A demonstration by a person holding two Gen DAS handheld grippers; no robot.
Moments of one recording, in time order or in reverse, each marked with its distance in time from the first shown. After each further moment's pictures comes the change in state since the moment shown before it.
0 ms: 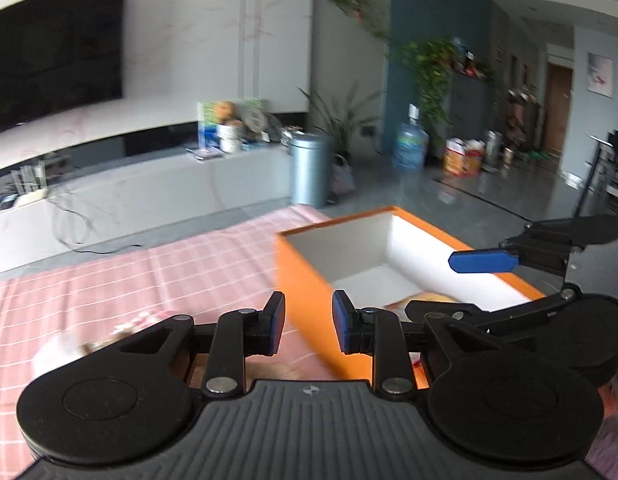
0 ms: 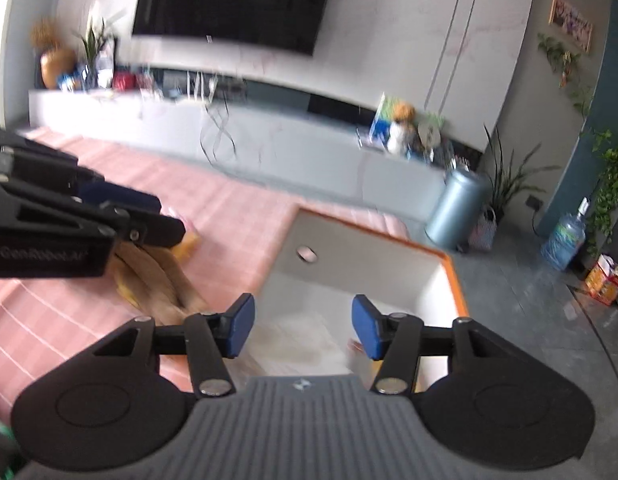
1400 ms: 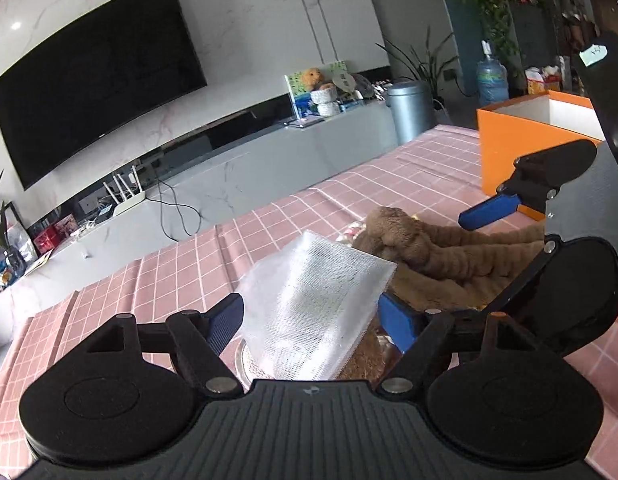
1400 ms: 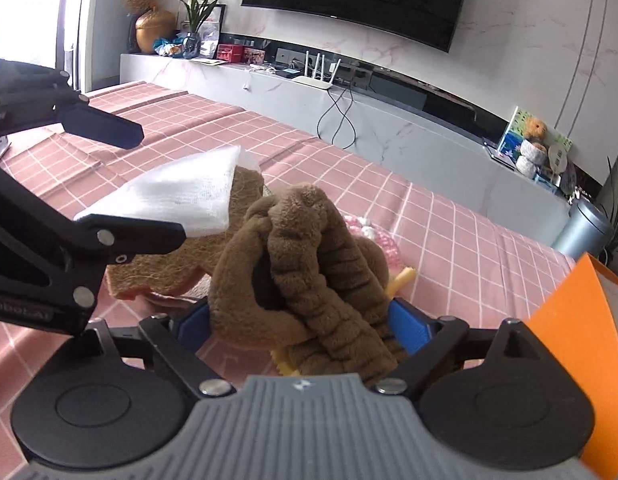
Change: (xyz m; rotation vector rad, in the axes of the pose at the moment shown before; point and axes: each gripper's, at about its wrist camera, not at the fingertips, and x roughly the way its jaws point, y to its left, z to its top) left arm 0.008 0.117 -0.088 0.188 0.067 0.305; right arm 0.160 0.187 0.018 -0.161 0.036 0.269
